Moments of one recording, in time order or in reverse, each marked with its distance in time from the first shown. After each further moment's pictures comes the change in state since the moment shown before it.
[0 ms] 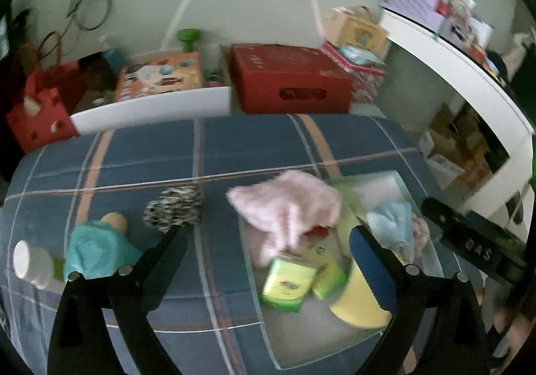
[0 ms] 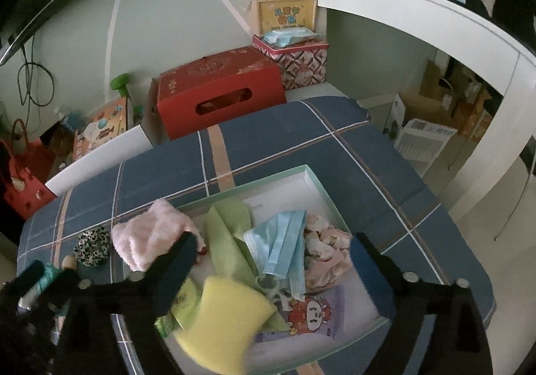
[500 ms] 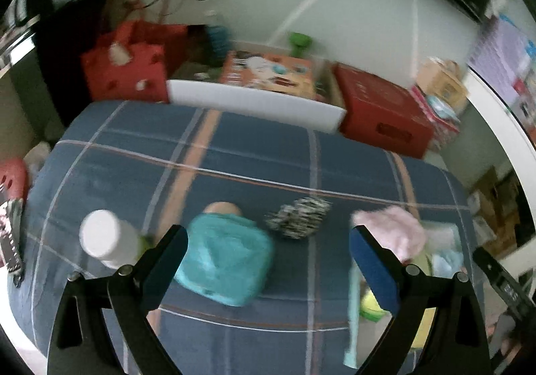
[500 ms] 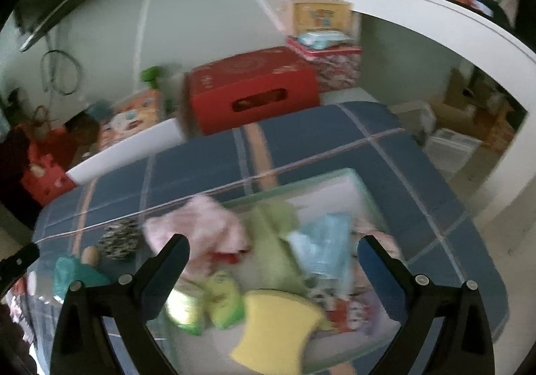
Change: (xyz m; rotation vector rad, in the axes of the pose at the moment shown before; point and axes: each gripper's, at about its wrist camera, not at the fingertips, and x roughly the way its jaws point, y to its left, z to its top) left arm -0.032 0.133 -0.007 -0.286 -0.025 0.179; right arm -0.003 0.036 -0.003 -0.054 -0.006 0.091
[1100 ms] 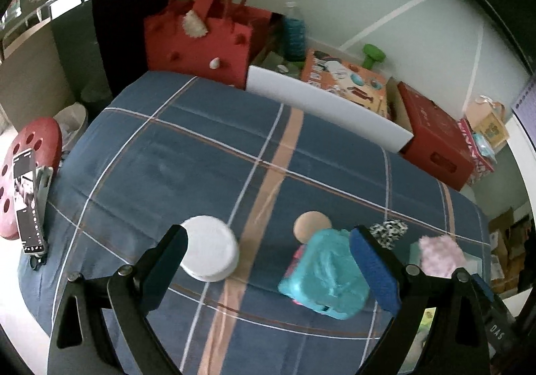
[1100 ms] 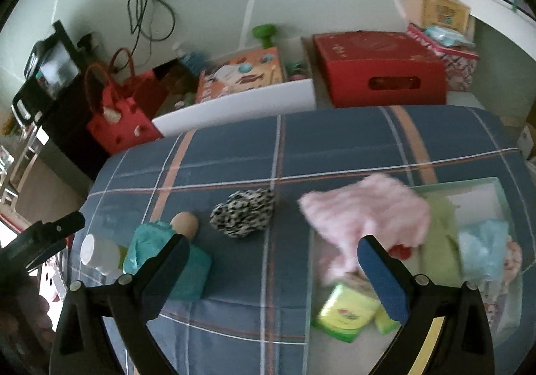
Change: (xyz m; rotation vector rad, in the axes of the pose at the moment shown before) left arm 0.008 0.106 0.010 -0.170 0.044 0.081; right arm 0.029 0.148 -0.024 -0.188 0.094 0.311
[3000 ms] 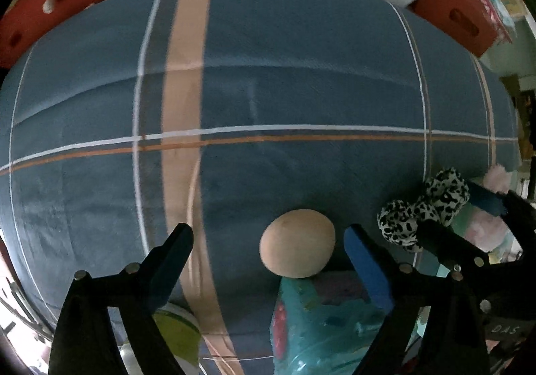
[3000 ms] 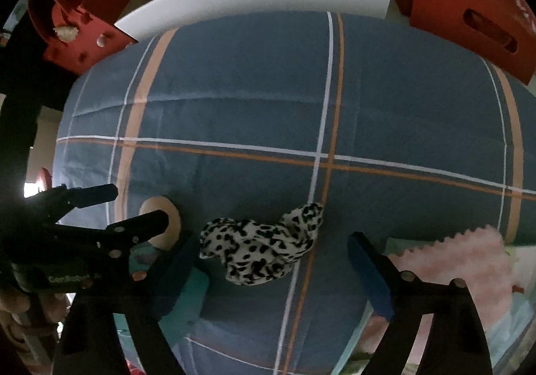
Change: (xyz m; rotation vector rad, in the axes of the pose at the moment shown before) left arm 0.199 -0.090 0.043 0.387 0.684 -0.037; right arm 0.171 0.032 0.060 -0.083 0.579 0.017
